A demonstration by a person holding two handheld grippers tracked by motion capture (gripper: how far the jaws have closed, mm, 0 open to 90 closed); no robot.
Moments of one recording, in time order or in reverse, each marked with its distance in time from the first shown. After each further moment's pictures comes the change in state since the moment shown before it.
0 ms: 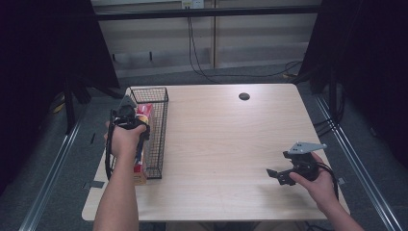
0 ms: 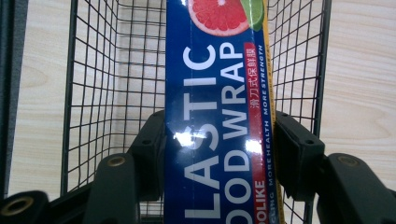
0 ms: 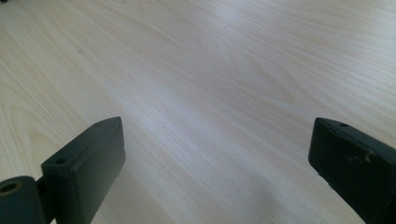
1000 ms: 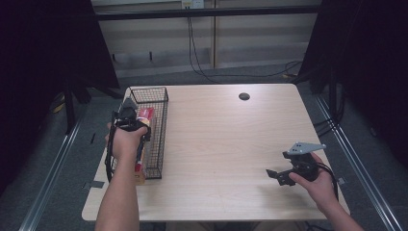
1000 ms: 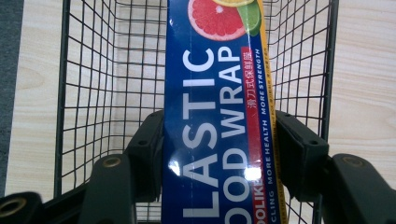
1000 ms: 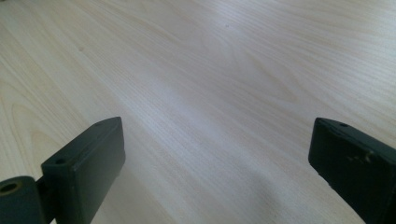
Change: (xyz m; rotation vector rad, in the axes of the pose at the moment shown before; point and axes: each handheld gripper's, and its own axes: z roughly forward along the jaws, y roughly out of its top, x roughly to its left) left arm -0.002 -0.003 0.006 -0.005 0.011 0.012; right arm 0.001 0.000 0.001 0.003 0.004 -0.005
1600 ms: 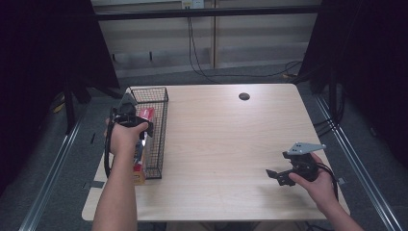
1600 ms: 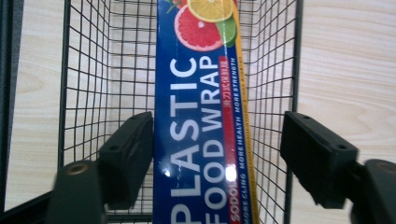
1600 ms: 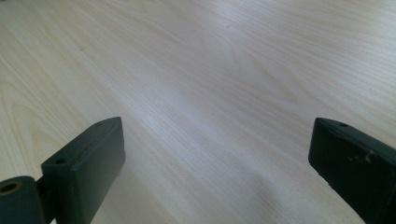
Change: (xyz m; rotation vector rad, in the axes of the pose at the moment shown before) left arm -0.004 0.004 -0.018 -0.008 -0.034 0.002; right arm 0.001 0.000 0.000 0.003 -0.002 -0.001
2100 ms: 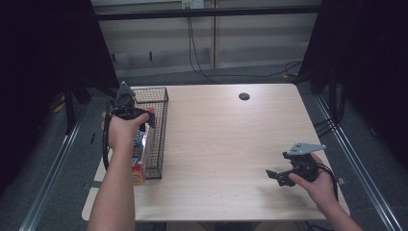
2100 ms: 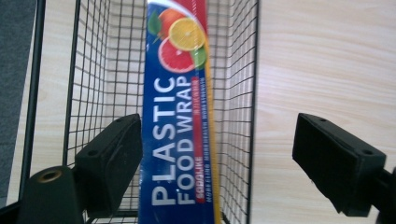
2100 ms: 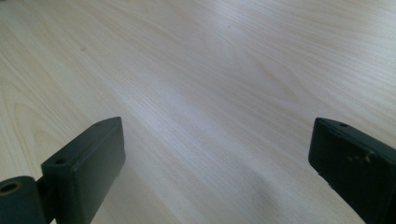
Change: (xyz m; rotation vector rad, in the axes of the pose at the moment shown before) left arm -0.013 0.007 -0.037 -0.057 -0.041 0.006; right arm 0.001 0.000 -0.001 -0.003 -0.003 -0.007
